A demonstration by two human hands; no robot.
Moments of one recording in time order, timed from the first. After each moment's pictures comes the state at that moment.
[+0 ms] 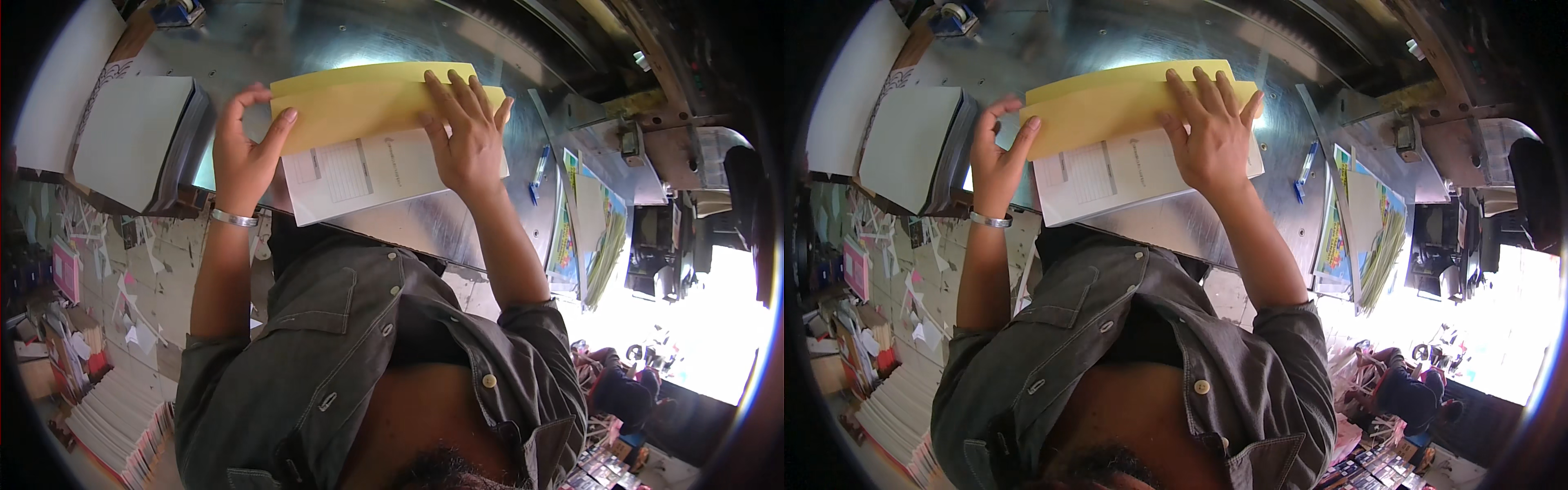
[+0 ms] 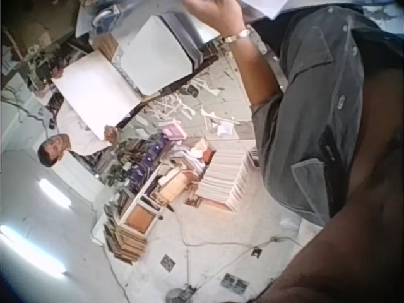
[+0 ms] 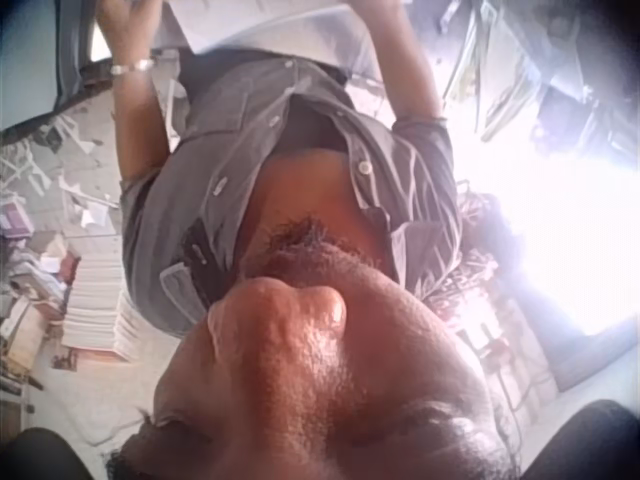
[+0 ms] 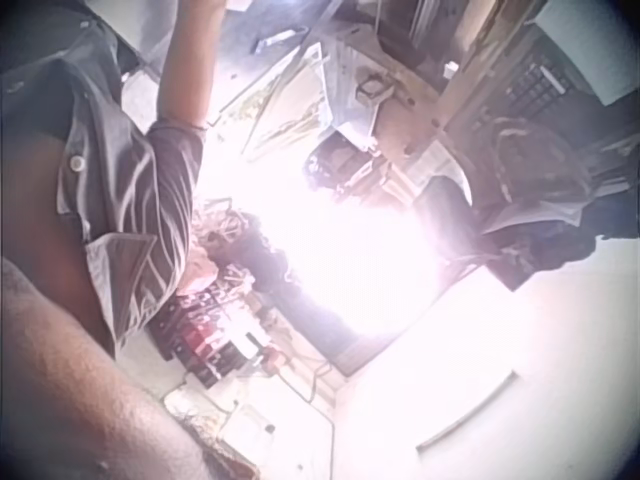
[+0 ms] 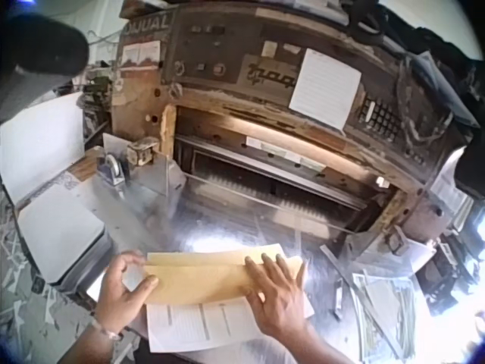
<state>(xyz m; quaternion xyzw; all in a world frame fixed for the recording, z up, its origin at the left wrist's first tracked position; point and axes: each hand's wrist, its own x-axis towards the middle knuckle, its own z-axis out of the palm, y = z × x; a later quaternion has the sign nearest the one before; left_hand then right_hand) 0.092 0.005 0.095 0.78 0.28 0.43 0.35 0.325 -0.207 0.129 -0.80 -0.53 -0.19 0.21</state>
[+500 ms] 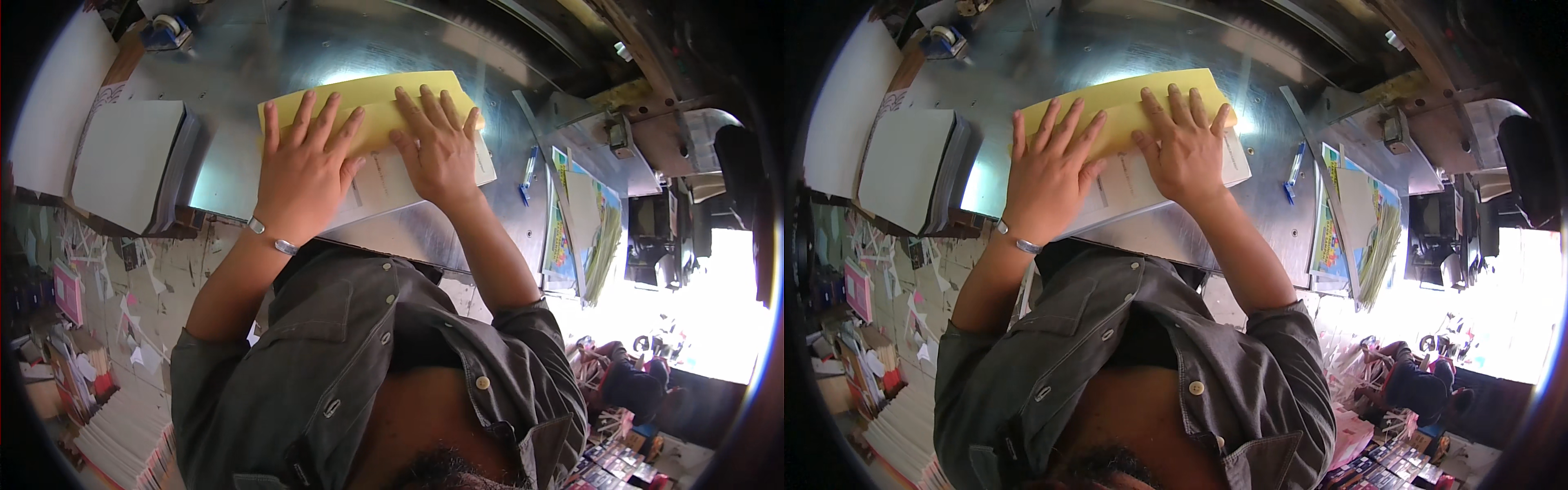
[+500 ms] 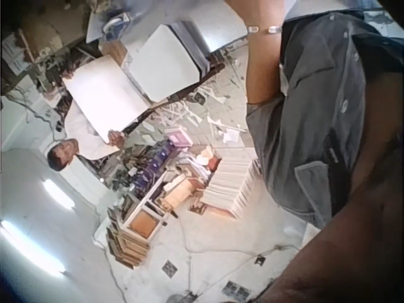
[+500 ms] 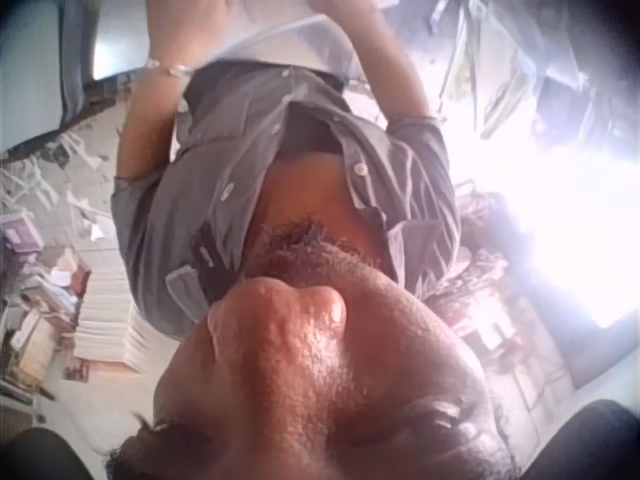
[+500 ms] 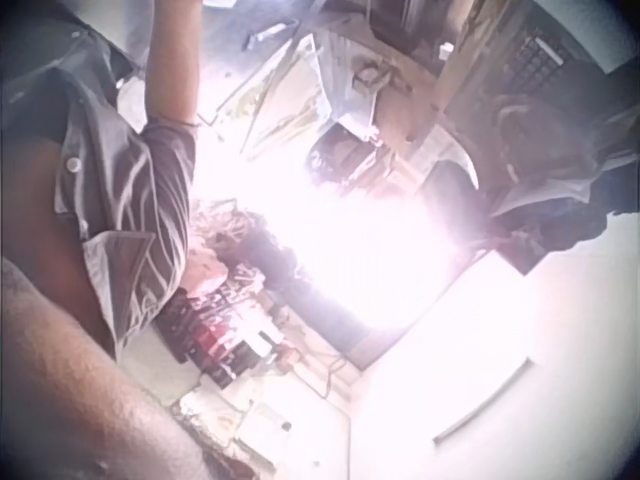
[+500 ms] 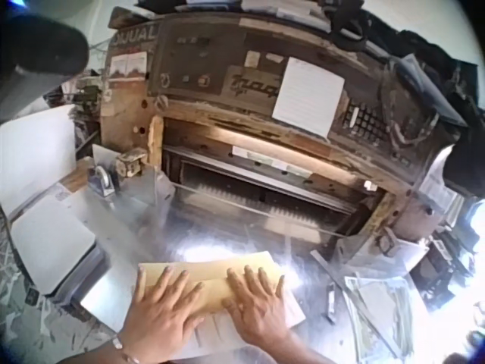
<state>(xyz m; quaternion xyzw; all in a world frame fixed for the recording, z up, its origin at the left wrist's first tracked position) 0.131 -0.060 0.131 0.96 0.14 0.24 -0.03 0.313 -0.204 0.120 -0.83 -0.51 -0.15 0.17</state>
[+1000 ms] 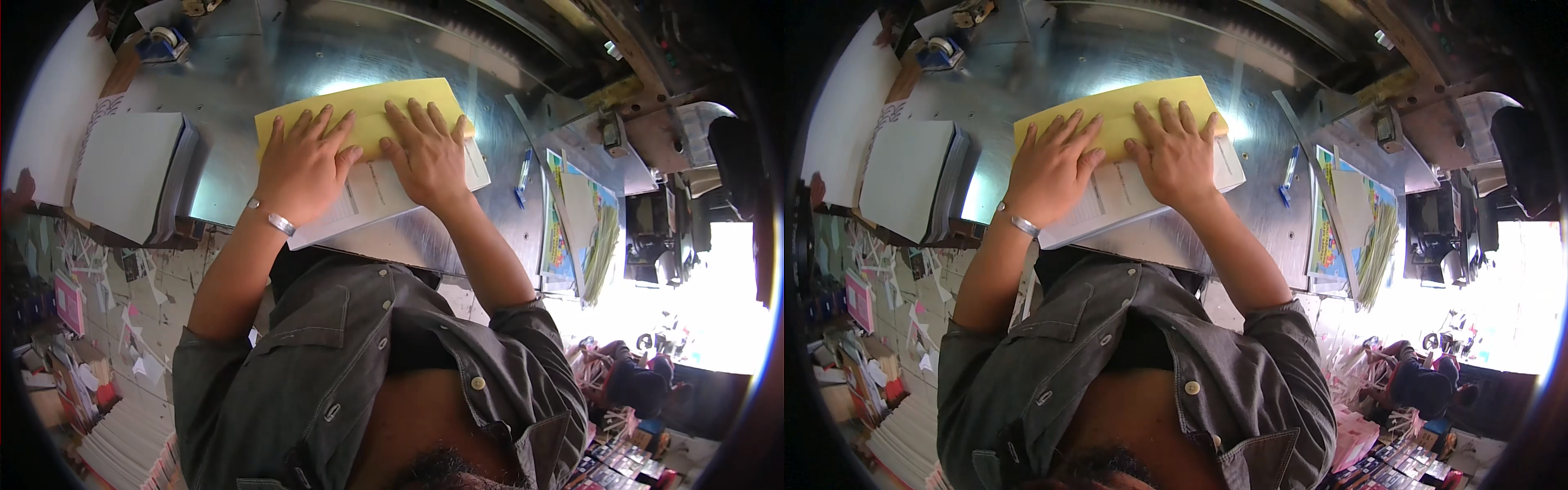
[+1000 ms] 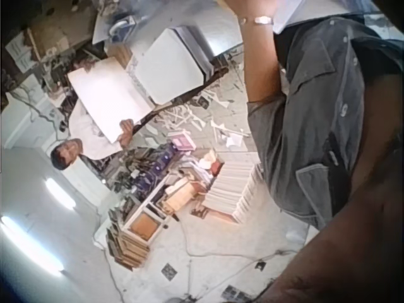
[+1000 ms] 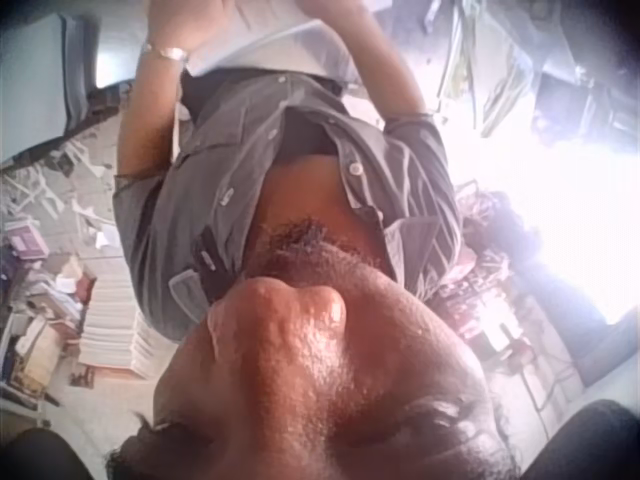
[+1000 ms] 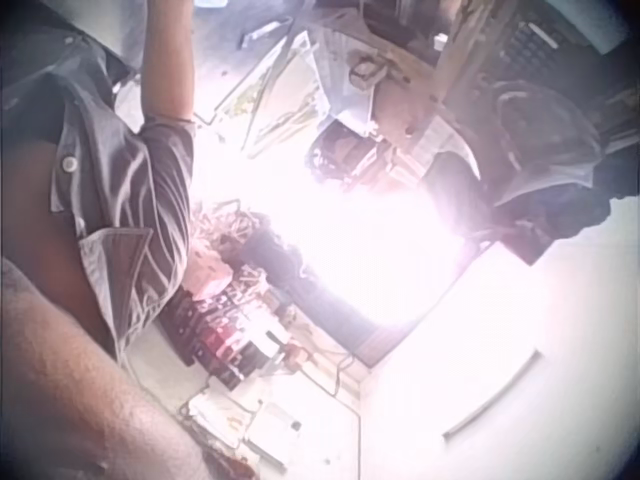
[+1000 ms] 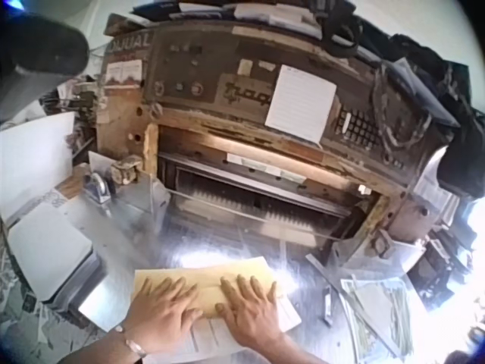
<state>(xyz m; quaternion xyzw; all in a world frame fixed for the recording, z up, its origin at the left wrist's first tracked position) 0.148 -0.042 0.131 0.98 0.16 0.13 0.07 0.313 -0.199 0.119 -0.85 -0.50 -0.11 0.14</state>
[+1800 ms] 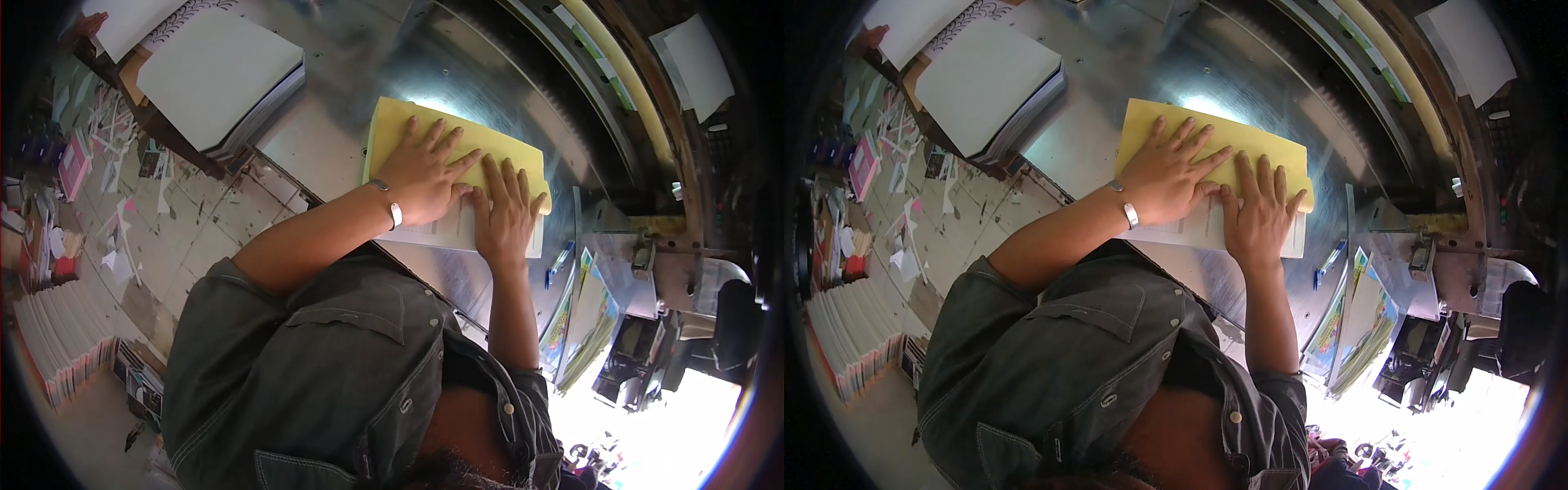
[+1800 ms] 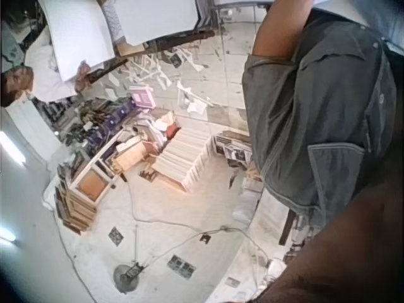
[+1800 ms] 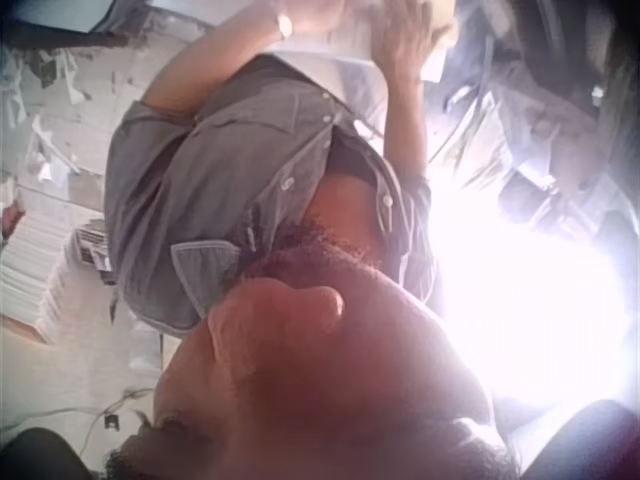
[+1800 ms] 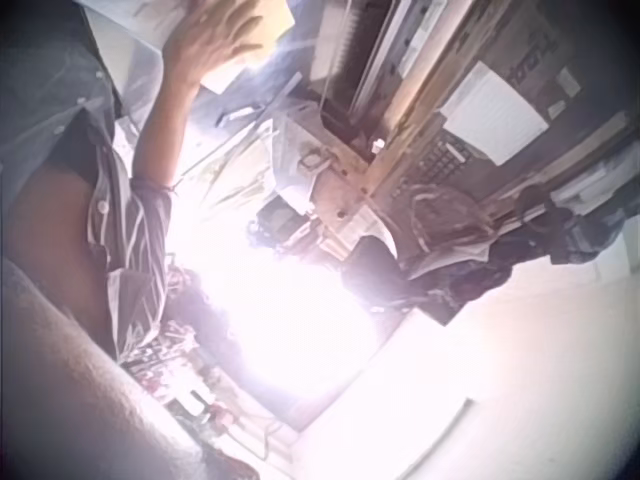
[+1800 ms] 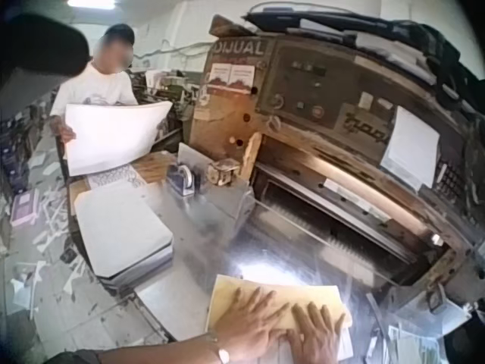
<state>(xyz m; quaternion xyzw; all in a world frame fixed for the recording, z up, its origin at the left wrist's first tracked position) 0.165 -0.056 0.098 0.97 0.18 0.16 0.08 0.307 -0.201 0.121 -0.84 -0.53 -0.10 0.08</state>
